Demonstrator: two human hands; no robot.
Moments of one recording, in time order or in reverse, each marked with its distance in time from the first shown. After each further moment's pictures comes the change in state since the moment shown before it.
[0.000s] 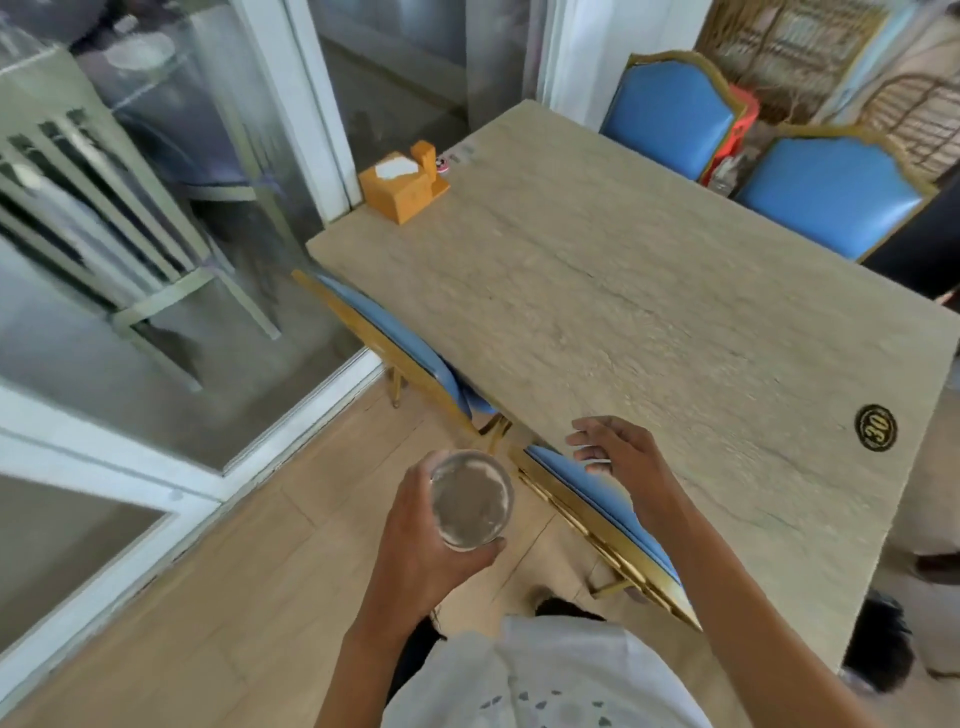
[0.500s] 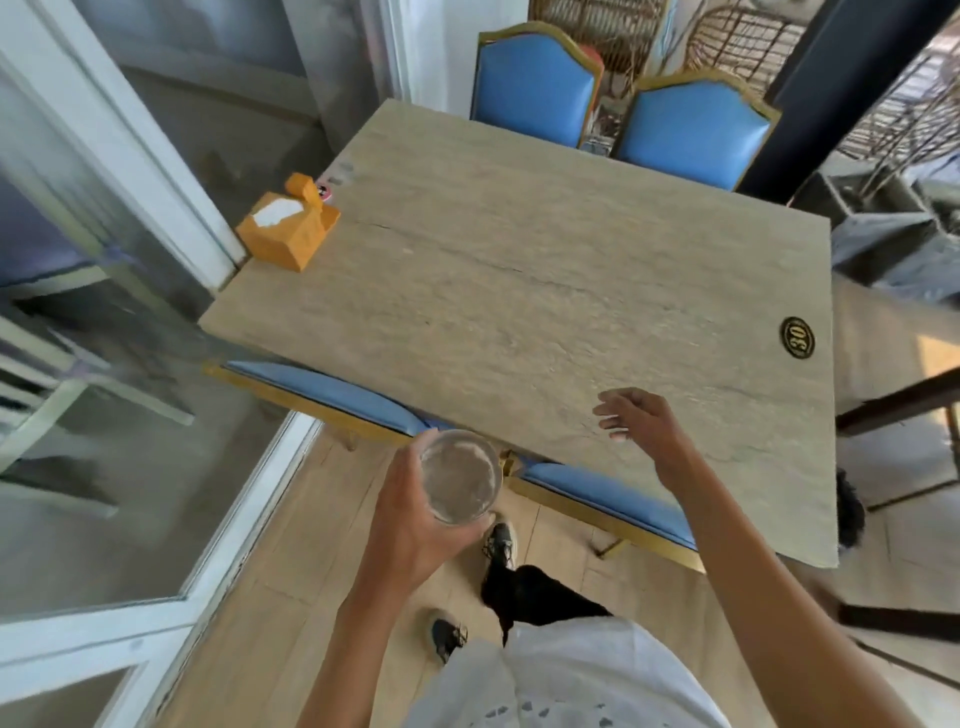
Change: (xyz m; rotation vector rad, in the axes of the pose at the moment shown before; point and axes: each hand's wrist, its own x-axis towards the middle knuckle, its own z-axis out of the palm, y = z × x) left_hand 0.133 -0.015 -0.047 0.062 -0.273 0.224; right_hand 0.052 -0.003 -0.014 0.000 0.399 0.077
